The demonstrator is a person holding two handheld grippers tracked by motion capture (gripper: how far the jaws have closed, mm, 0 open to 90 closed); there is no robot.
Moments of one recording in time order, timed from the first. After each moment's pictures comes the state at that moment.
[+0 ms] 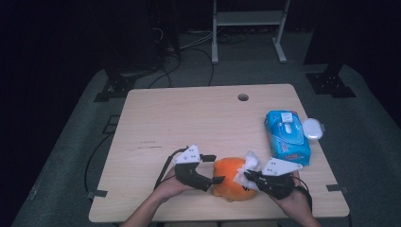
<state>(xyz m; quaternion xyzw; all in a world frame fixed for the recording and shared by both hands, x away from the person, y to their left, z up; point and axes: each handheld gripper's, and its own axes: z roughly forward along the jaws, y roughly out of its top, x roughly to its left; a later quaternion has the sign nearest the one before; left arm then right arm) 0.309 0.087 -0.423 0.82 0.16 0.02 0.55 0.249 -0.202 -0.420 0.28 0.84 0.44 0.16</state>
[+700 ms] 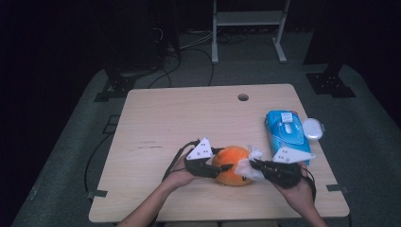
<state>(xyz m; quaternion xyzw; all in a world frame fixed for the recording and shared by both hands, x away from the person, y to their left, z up) 0.328 0.063 -0.414 0.82 0.10 0.13 0.54 0.273 -0.220 -0.400 0.32 0.79 0.49 0.16</state>
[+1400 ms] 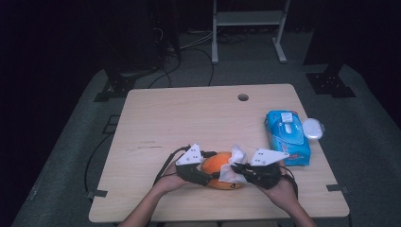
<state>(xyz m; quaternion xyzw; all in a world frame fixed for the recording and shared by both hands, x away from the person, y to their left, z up) 0.319 0.089 -0.438 0.82 0.12 0.09 0.55 0.276 -0.177 -0.410 0.25 0.83 0.48 0.13</state>
